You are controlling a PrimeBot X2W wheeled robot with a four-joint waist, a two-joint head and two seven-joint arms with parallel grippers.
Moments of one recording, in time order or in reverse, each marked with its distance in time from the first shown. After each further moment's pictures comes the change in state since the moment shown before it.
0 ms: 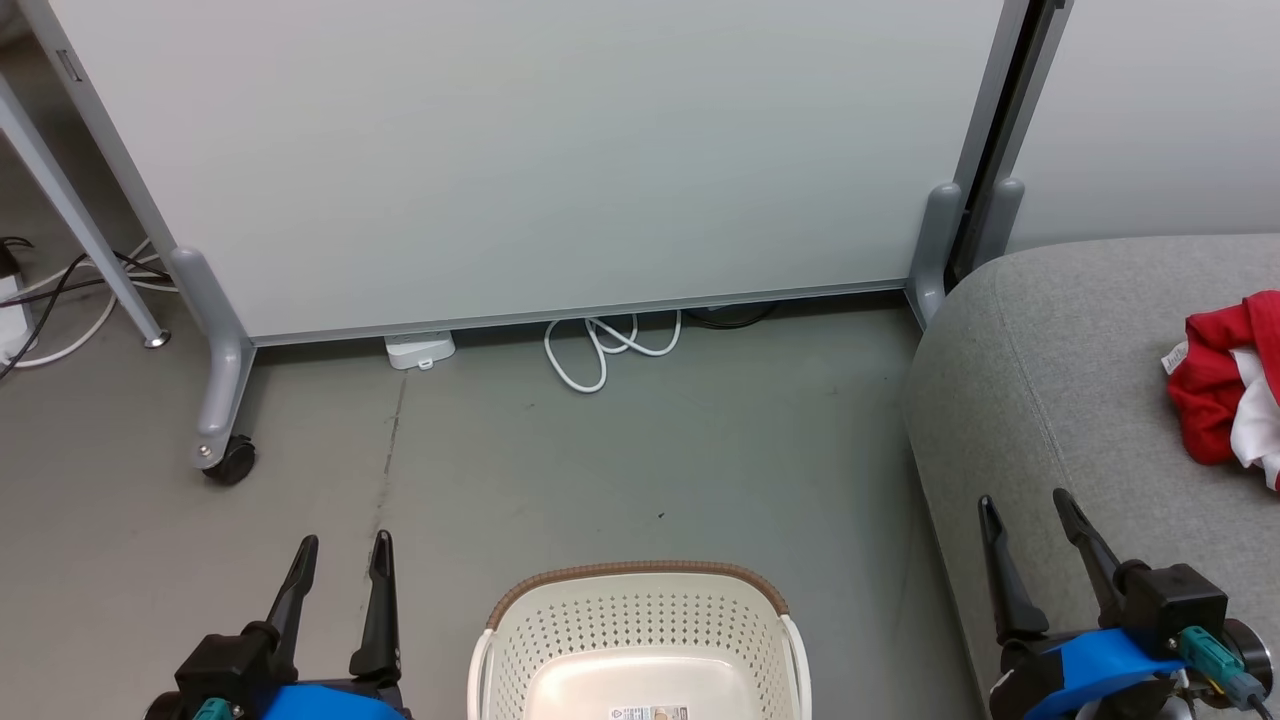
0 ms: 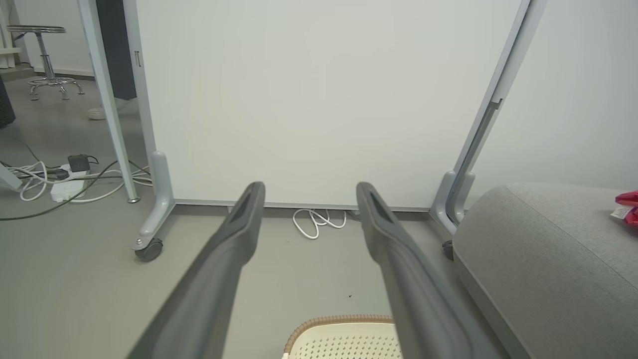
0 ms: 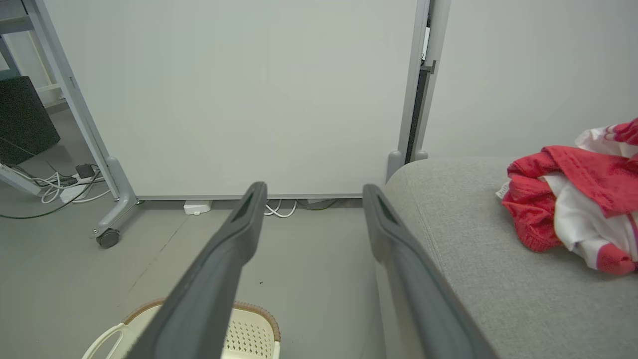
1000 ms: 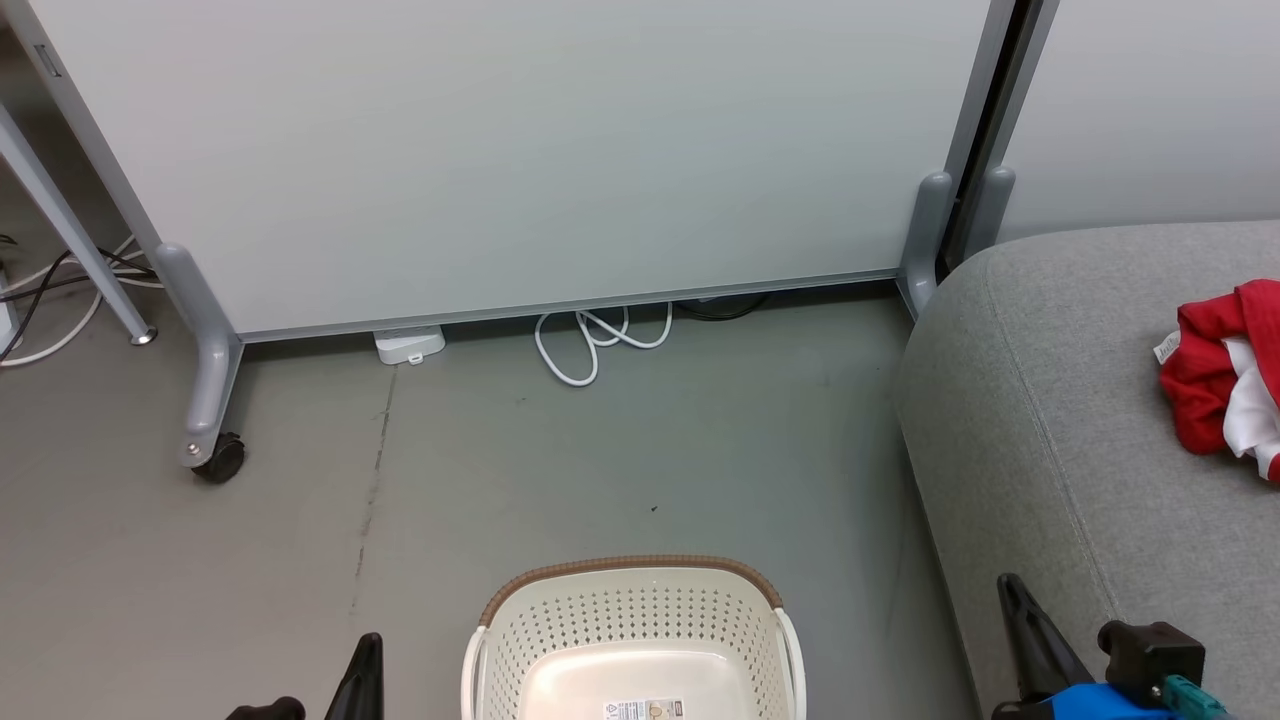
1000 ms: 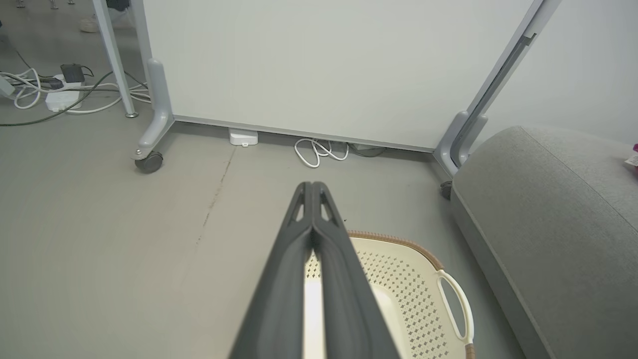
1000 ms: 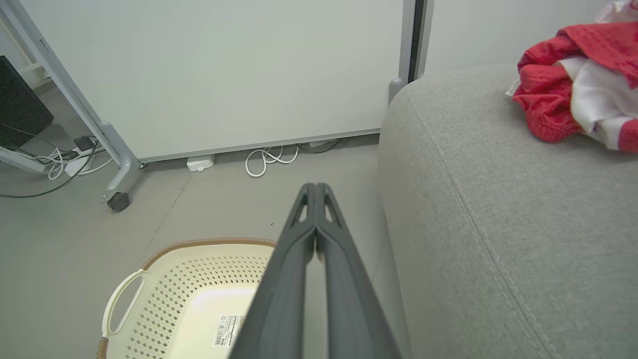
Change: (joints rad) left arm 0.064 -0.028 -0.008 0.140 -0.028 0.000 0.017; right arm 0.049 0.010 0.012 0.124 0.063 0.000 0.011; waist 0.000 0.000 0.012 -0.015
